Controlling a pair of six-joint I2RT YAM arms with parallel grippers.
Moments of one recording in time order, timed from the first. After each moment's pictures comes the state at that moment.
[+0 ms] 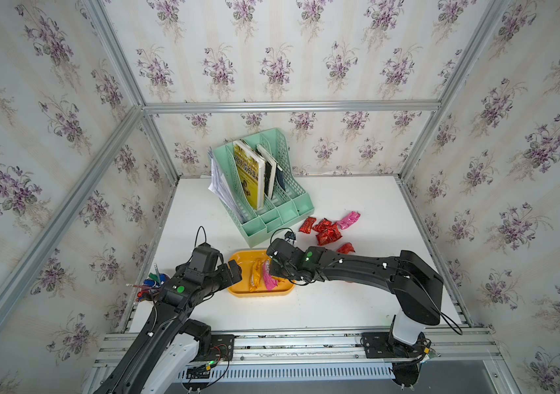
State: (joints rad) left arm -0.31 0.69 0.61 -0.89 0.05 -0.71; right arm 1.11 1.78 1.21 -0.46 0.16 1.17
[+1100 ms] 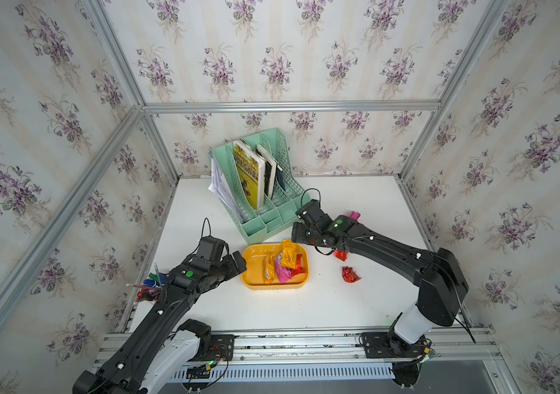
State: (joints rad) left arm -0.31 0.88 0.67 -0.77 0.07 -0.76; right arm 0.77 1.64 1.30 -0.64 0.16 0.80
